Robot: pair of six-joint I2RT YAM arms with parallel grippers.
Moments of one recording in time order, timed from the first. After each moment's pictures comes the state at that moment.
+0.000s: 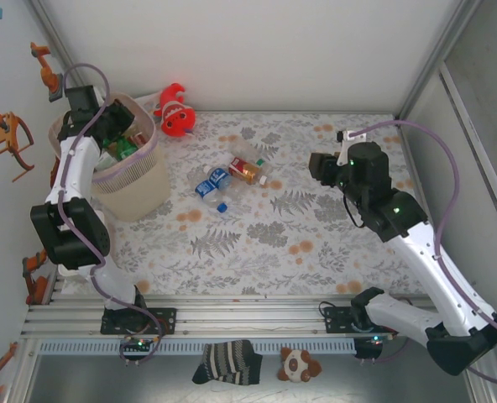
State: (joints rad) left arm 0.10 1.77 1.63 -0.49 0.31 -0.61; right arm 0.53 1.01 1.19 -0.60 0.19 0.32
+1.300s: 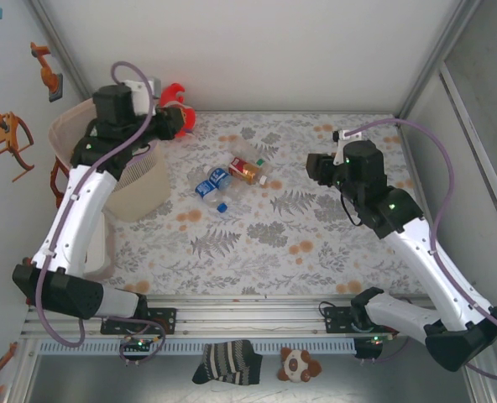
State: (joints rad) left arm -0.31 1.40 1.58 -0.62 0.23 -0.29; right arm 0.53 1.05 1.19 -0.60 0.18 0.32
